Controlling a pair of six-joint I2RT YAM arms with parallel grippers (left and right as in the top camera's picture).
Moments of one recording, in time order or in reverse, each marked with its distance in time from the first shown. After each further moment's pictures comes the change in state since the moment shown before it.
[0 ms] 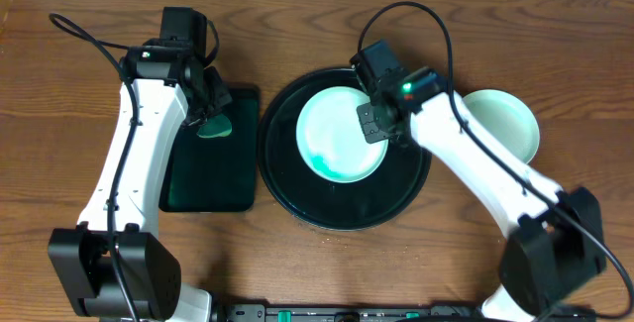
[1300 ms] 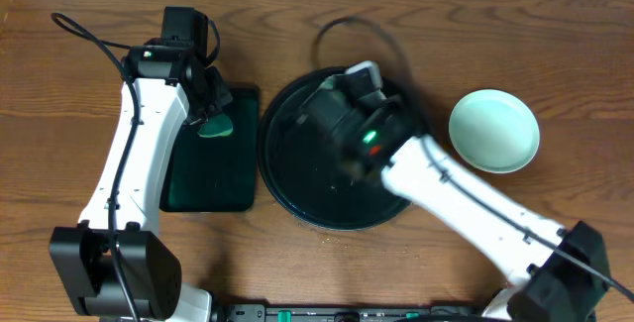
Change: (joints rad) left arm -0.001 0.004 0.000 0.005 0.001 0.000; right arm 0.200 -0.085 0.000 -0.056 0.487 0.105
